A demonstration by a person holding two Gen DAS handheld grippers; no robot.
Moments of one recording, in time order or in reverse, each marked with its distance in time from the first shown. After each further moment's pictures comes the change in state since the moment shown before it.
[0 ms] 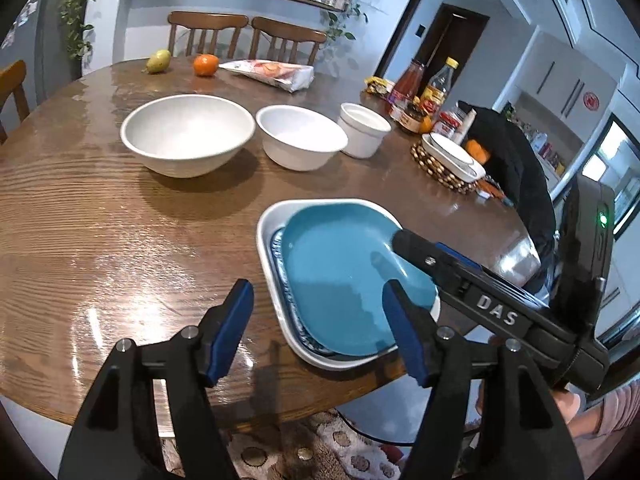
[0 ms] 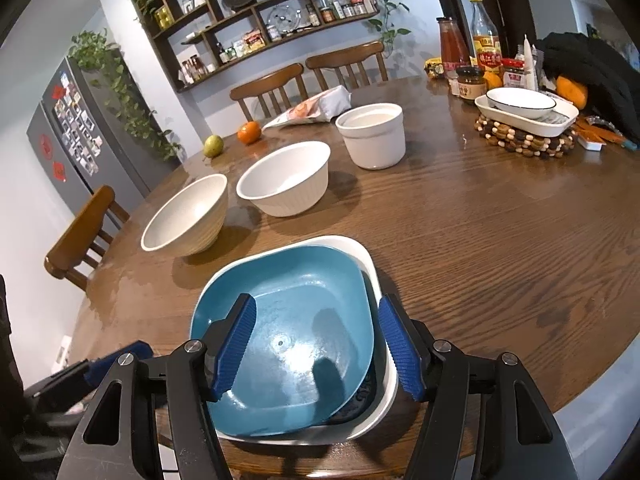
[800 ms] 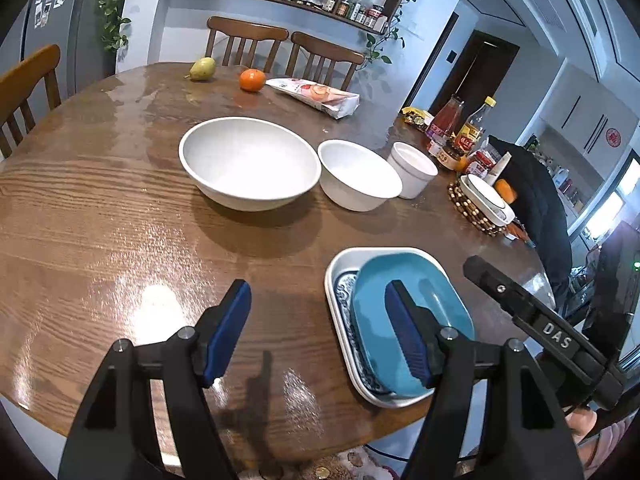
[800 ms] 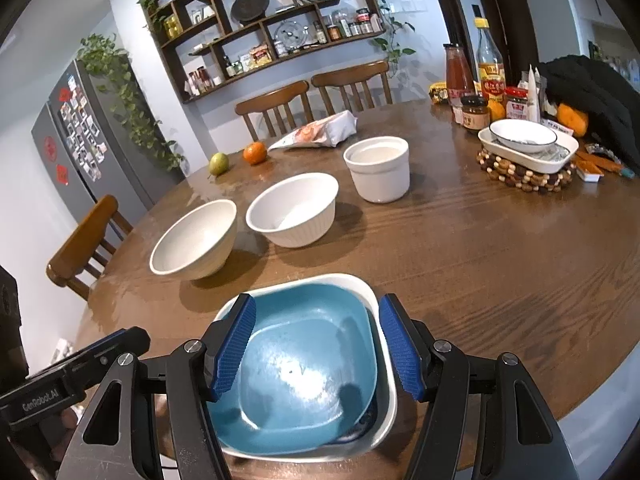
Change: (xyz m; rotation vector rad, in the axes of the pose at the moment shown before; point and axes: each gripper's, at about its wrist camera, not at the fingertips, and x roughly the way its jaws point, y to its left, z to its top) left arm -0.009 0.042 0.026 -0.089 -0.056 0.066; right arm -0.008 0.009 0.022 -0.043 -0.051 -0.011
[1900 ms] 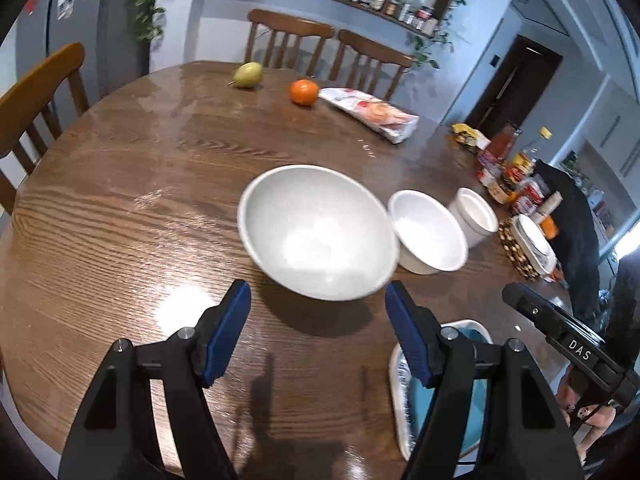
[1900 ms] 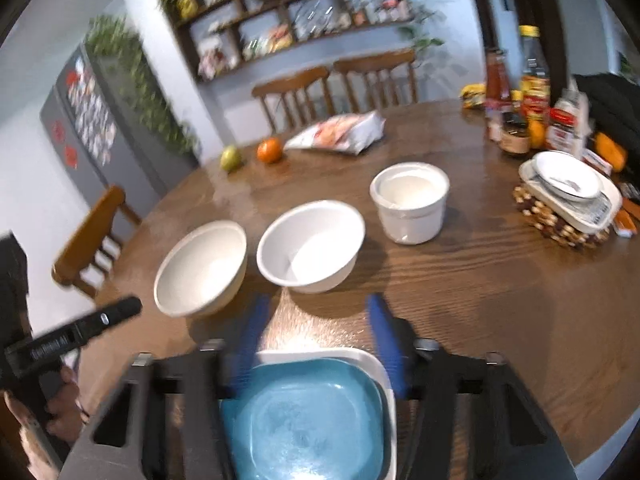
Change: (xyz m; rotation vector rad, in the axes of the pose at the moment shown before) left arm 0.015 0.051 0.077 -0.088 0.046 0.142; right arm 0.047 0.019 0.065 -0.086 0.148 0.064
